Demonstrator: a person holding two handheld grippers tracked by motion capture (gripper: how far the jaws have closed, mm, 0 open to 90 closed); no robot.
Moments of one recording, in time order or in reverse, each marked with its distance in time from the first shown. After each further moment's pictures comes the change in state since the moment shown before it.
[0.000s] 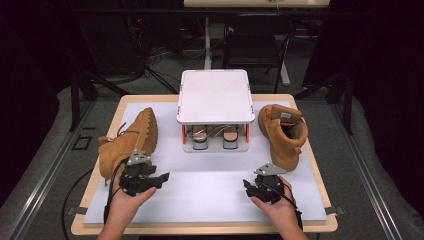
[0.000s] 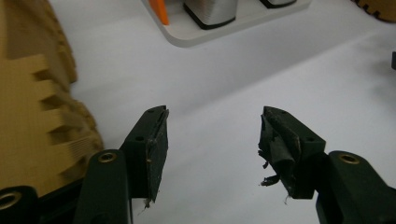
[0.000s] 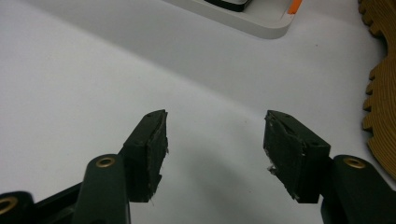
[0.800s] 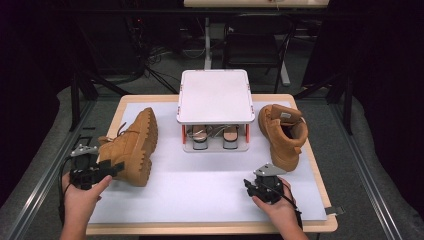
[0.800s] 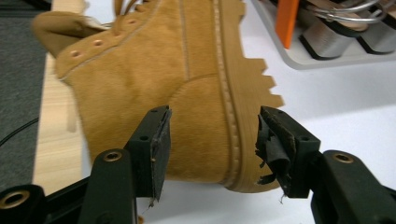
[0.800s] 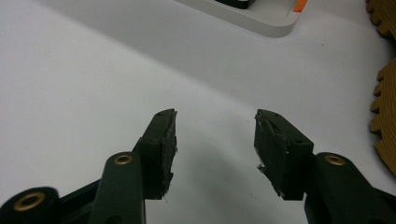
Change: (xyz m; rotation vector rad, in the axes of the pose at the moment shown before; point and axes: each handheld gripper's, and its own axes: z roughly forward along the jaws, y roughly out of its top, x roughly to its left) left arm 0.086 -0.010 -0.061 -0.038 0.187 -0.207; right arm -0.002 -0.003 0.004 0.000 0.009 -0.019
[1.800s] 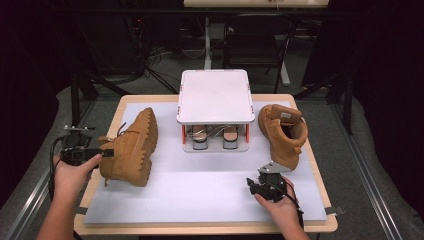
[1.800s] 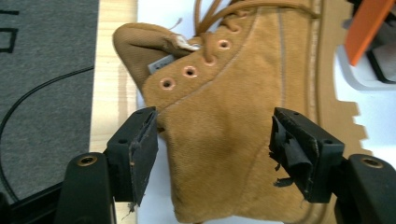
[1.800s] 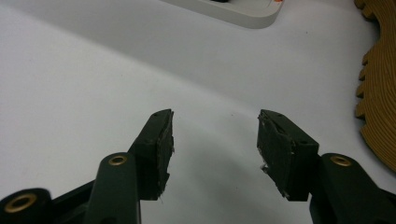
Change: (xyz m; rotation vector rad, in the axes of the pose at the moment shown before) left arm 0.049 0.044 0.024 0.166 0.067 -0.124; right arm -0.009 0.000 0.000 0.016 -0.009 0.064
